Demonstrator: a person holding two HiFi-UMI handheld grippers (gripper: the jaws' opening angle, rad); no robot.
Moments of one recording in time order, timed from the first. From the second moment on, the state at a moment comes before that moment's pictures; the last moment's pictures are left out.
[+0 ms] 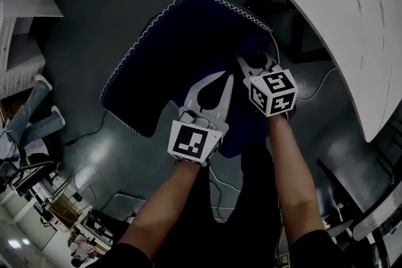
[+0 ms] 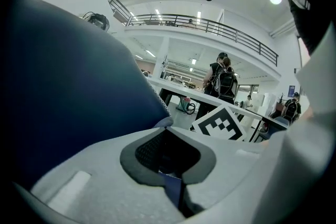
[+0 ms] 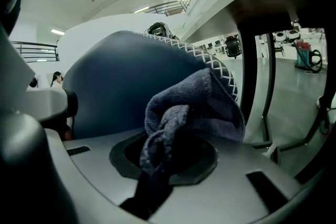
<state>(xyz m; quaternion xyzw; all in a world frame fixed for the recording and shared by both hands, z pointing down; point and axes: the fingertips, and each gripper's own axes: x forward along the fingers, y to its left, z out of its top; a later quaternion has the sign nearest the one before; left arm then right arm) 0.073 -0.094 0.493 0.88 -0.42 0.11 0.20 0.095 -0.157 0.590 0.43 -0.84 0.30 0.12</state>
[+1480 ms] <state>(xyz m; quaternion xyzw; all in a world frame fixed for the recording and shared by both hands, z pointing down) -0.072 -0.004 0.489 0.86 -0.46 0.10 0.21 -0.088 -0.045 0.618 0.37 -0.85 0.34 0.17</state>
